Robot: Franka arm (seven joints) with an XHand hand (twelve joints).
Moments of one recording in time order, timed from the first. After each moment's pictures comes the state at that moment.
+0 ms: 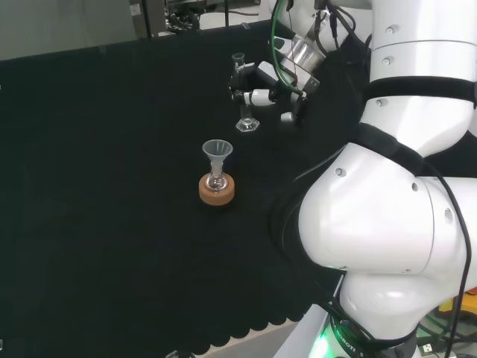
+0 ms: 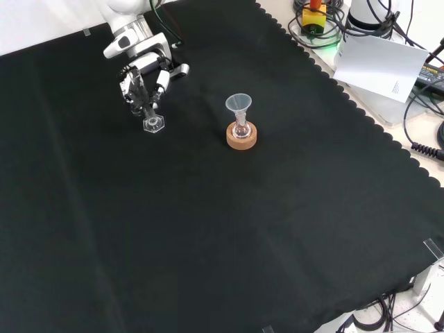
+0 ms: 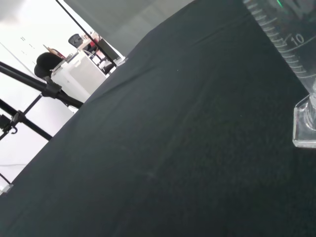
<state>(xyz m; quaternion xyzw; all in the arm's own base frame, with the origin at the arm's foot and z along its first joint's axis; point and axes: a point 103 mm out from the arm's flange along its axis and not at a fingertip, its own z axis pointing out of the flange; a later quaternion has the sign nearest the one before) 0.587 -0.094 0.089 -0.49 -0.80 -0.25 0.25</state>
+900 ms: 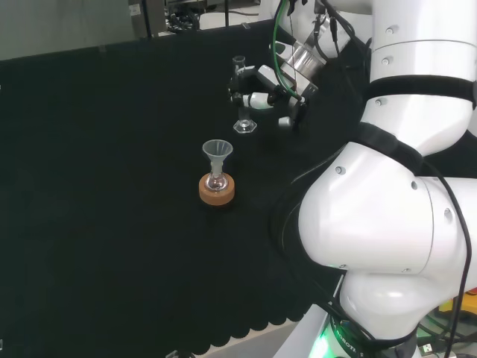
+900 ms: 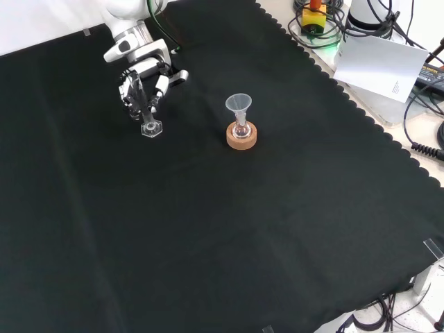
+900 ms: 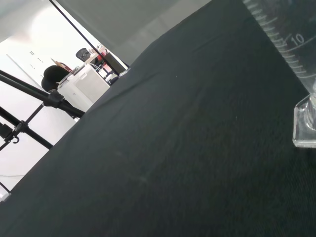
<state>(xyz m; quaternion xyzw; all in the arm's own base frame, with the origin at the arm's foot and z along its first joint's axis) 0.592 -0.091 0.077 -0.49 -0.79 -0.27 0.24</state>
